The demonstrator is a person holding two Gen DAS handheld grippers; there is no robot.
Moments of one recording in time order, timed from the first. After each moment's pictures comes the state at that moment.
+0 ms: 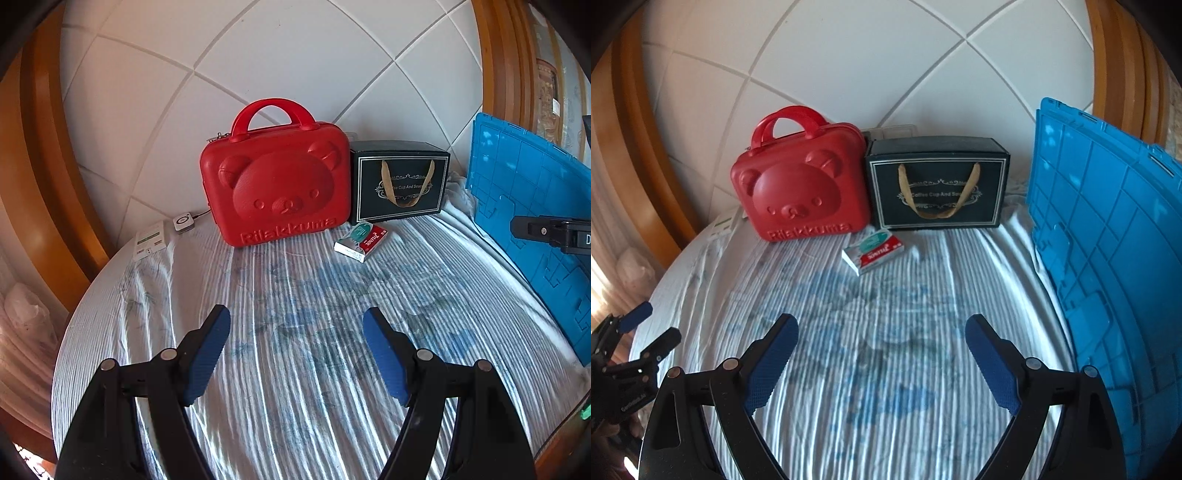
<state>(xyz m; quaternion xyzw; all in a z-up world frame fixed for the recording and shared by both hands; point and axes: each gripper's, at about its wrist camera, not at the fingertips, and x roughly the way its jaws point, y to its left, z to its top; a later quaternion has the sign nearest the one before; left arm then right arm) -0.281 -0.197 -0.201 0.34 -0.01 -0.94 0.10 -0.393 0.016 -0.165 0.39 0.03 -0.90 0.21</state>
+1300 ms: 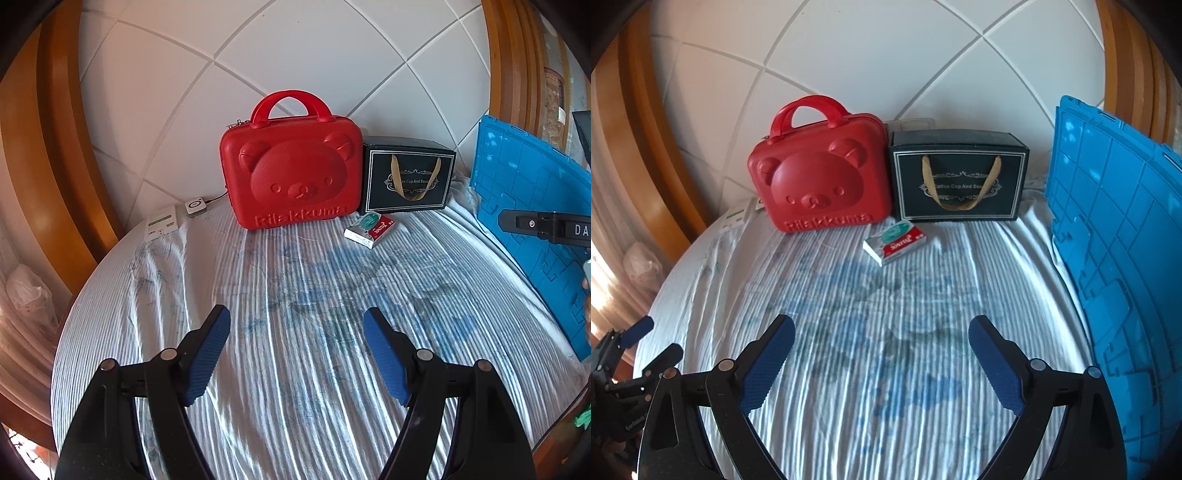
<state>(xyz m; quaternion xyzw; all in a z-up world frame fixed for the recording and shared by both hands) -0.247 -0.214 -0.206 0.34 0.01 -0.93 0.11 -0.375 -0.013 -0.166 0.39 0.02 -0.89 0.22</state>
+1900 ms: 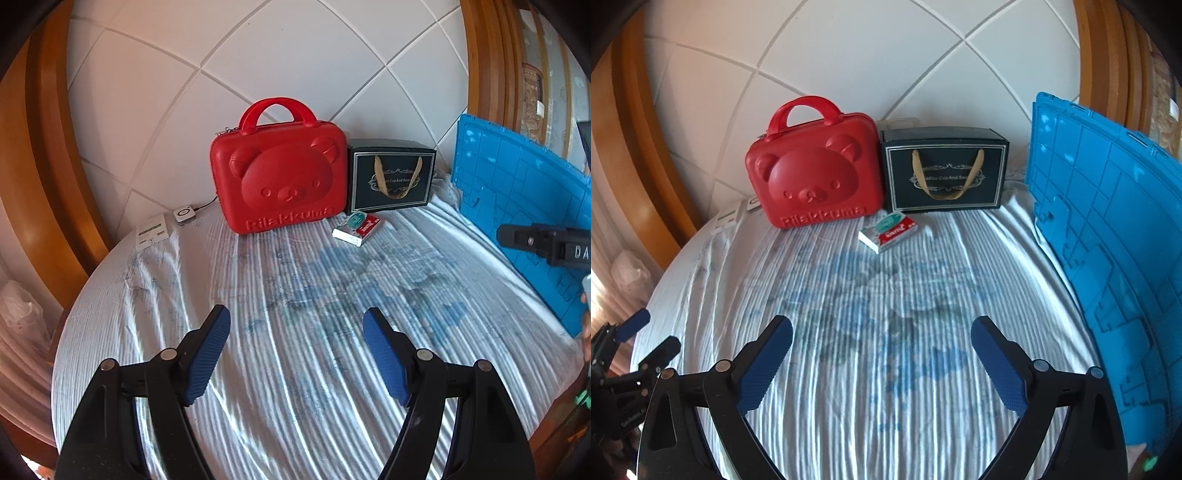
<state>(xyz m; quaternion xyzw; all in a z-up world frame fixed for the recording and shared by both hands) -0.229 -0.224 -0.199 0.33 0.00 -0.94 0.06 -0.323 -0.023 -0.166 0.38 0.02 -0.91 0.17</state>
